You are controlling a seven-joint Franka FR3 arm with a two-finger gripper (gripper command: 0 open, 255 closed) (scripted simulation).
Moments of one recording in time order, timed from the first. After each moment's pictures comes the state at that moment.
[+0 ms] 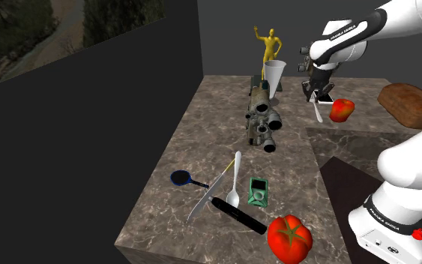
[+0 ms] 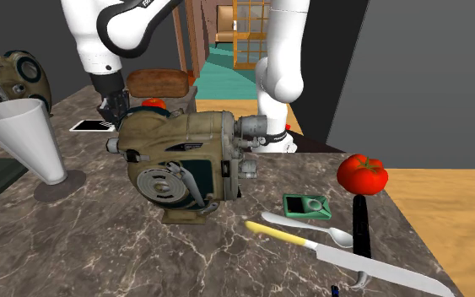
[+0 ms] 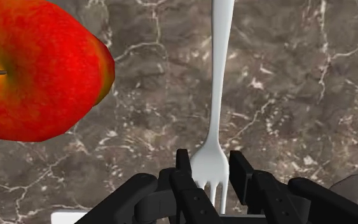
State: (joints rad) arm -0.62 -0.08 0.07 -2.26 0.00 2.23 0.30
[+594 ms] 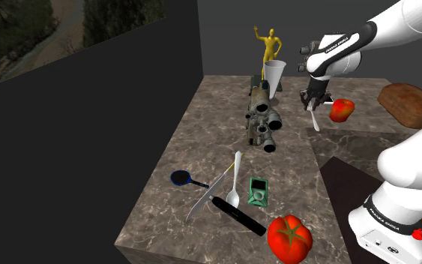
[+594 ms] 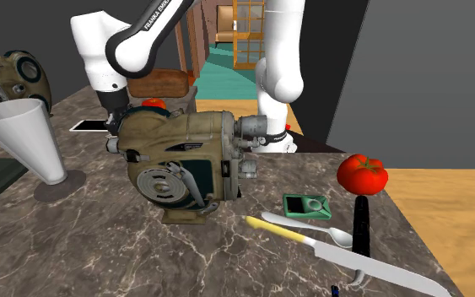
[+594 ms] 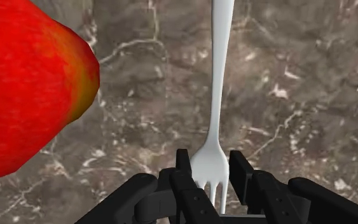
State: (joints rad) arm -0.62 -0.01 0.07 -2.32 -0.01 2.35 0.30
